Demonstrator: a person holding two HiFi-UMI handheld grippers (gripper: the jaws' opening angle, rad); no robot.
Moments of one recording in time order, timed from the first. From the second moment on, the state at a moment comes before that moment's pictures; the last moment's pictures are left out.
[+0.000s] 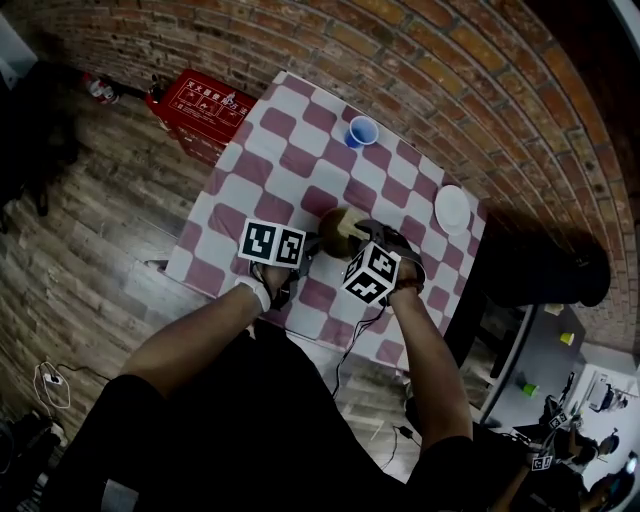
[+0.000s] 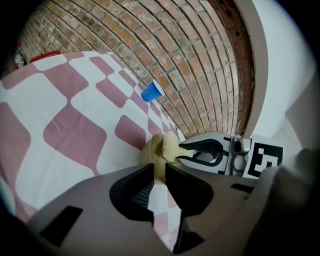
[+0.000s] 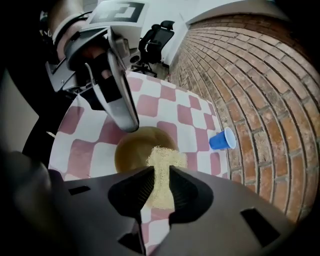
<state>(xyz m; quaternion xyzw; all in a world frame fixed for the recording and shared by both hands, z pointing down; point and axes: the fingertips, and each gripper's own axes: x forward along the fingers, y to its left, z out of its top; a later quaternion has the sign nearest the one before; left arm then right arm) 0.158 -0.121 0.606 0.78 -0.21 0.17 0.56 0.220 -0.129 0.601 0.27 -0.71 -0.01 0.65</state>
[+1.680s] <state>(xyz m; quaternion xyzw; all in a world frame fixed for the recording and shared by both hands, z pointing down) 0.162 -0.112 0.601 0.76 -0.21 0.15 0.59 0.210 -0.124 0.612 0.26 -0.71 -0.02 0.65</state>
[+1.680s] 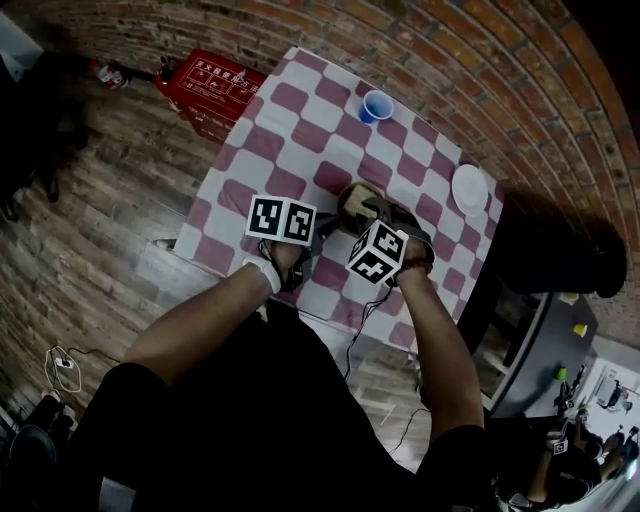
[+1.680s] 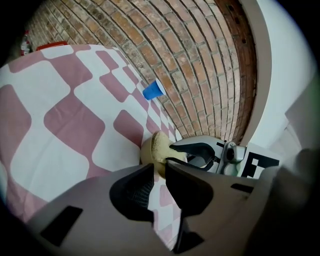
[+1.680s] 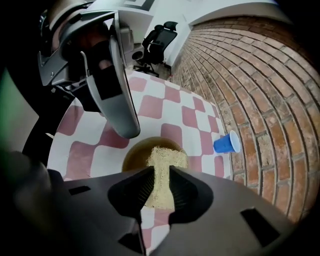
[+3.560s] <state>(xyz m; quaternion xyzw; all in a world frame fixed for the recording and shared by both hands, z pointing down) 0.187 -0.130 0.620 0.75 -0.21 0.16 0.60 0.231 -0.107 0.633 0.12 -0.66 -0.09 0.74</state>
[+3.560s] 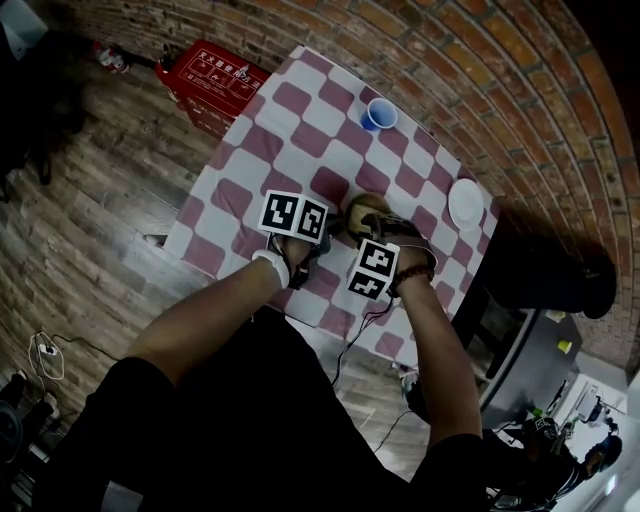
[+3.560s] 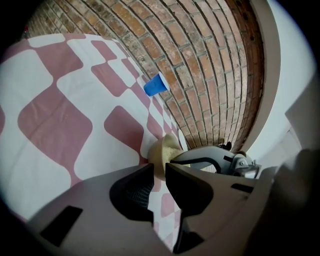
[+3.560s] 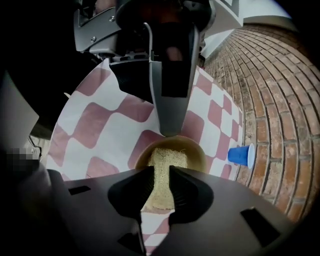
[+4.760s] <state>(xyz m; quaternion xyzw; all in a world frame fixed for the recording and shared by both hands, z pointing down) 0.125 -0.139 0.579 0.82 -0.23 0.15 0.51 0.221 -0.140 0.590 0.37 -0.75 0.07 0.54</state>
